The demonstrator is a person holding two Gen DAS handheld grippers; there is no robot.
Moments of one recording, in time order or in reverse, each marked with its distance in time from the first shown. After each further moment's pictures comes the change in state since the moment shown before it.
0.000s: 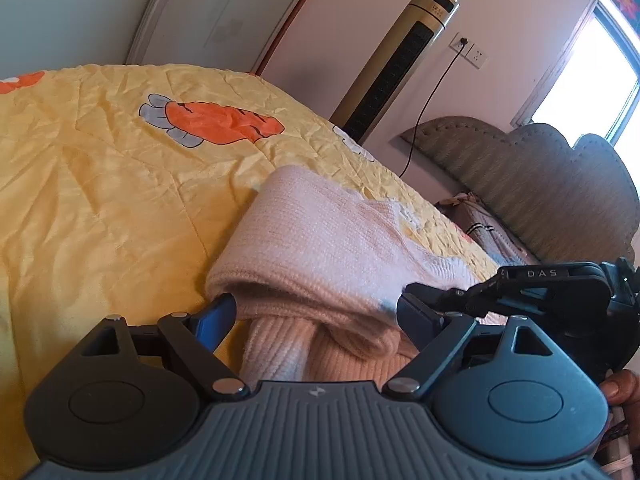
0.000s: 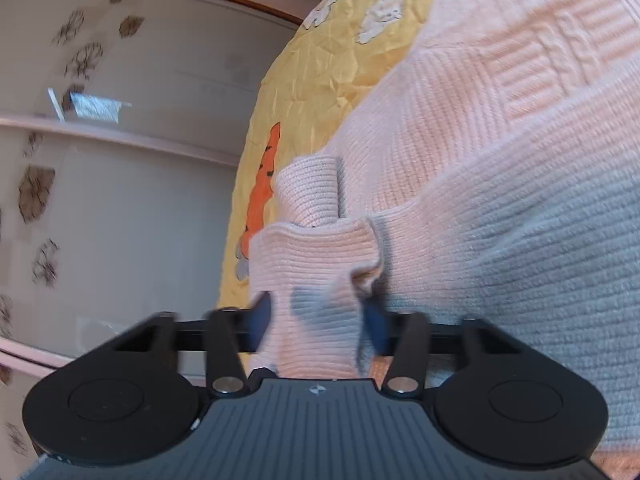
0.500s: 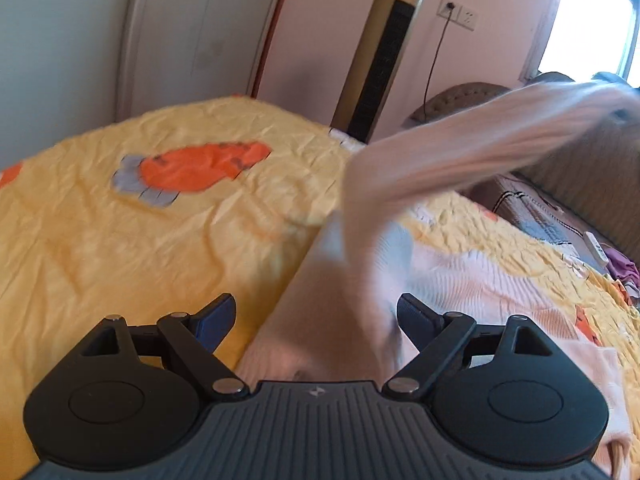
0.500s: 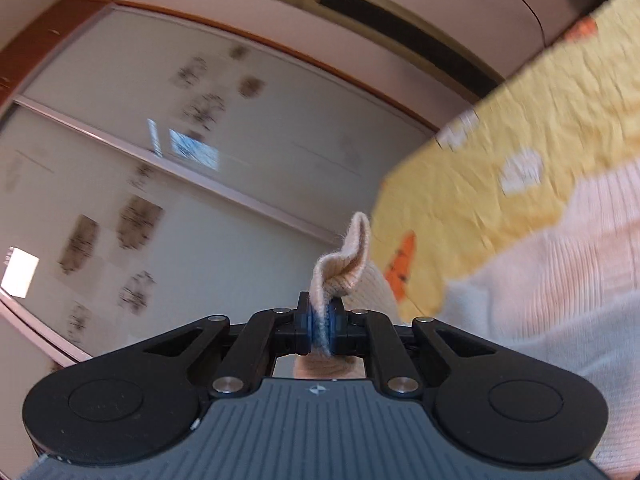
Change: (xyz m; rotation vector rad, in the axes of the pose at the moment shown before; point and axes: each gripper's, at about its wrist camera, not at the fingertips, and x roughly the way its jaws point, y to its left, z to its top) left arm 0.025 -0.059 0.029 0.212 -0.009 0.131; right arm -0.111 0.093 0.036 -0.151 -0.261 0.280
